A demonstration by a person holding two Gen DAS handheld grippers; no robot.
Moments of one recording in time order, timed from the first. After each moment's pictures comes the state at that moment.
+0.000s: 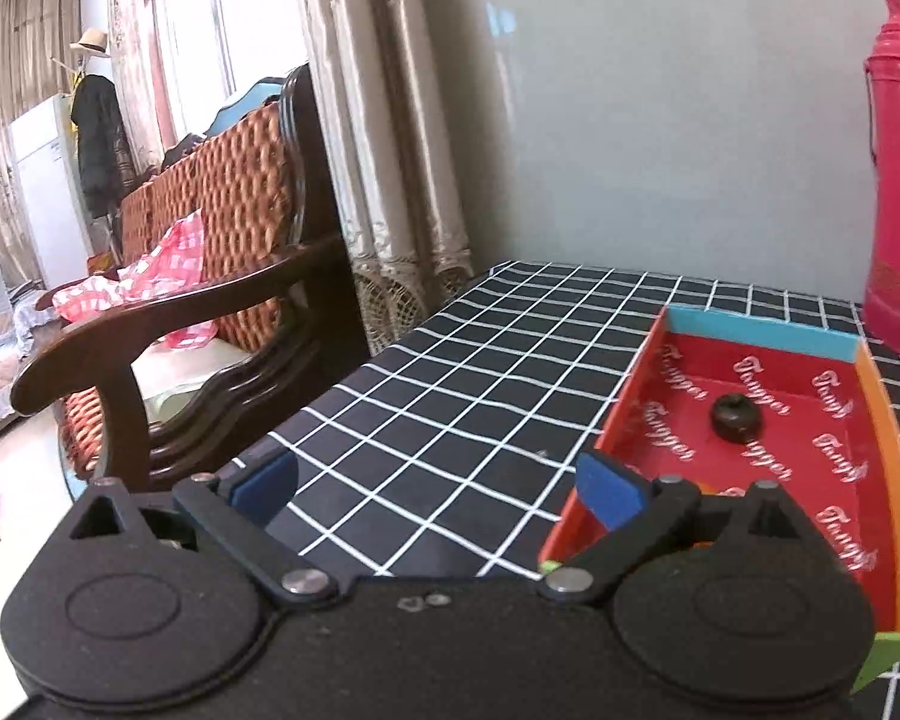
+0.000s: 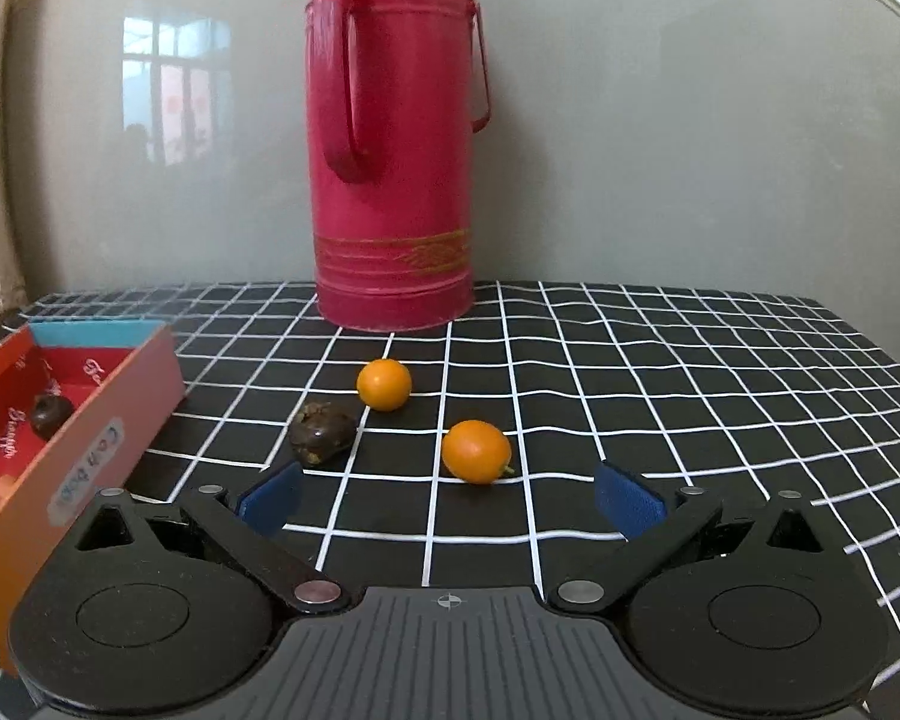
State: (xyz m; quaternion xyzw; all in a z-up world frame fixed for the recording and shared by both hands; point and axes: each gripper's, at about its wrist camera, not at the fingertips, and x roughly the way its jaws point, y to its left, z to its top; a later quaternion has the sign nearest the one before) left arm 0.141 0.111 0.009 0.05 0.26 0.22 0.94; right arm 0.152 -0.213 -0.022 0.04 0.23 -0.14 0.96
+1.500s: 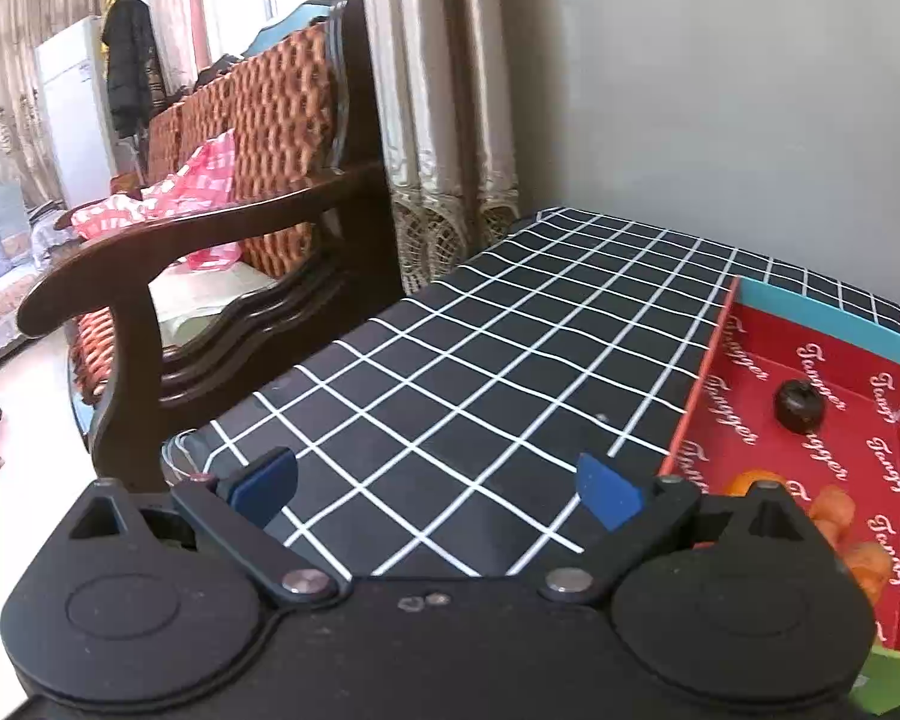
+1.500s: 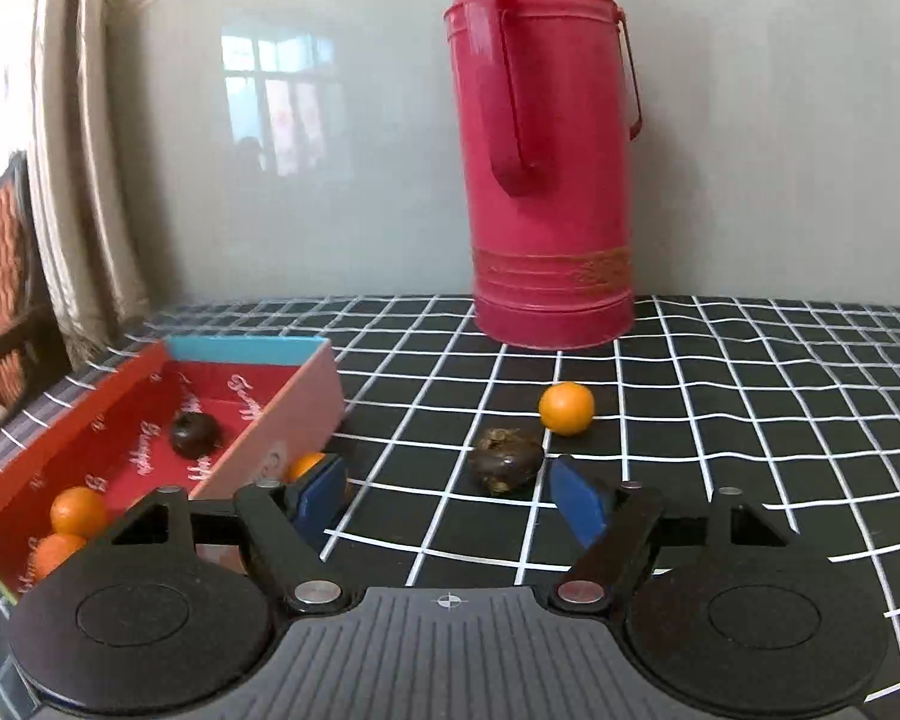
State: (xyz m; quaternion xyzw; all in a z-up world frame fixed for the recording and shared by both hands) left arm 0.149 0.140 0.001 -0.01 0.30 0.25 0.92; right arm 0.160 -0.186 -0.017 0.07 0.21 0.00 0.97
